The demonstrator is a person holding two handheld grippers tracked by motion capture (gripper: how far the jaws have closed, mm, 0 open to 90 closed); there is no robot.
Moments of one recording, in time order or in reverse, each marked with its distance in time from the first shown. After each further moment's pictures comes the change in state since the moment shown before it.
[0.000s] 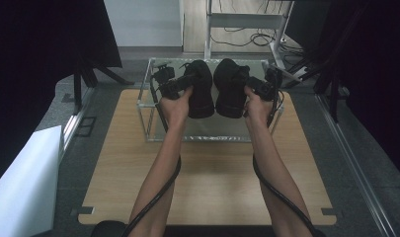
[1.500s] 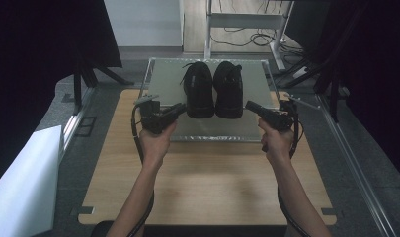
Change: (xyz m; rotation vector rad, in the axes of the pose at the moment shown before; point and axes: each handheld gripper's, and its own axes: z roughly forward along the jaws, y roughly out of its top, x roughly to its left) left arm 0.024 -0.065 -0.086 0.056 -0.149 0.182; right arm -0.032 -0.045 -0.082 0.105 0.237 -0.164
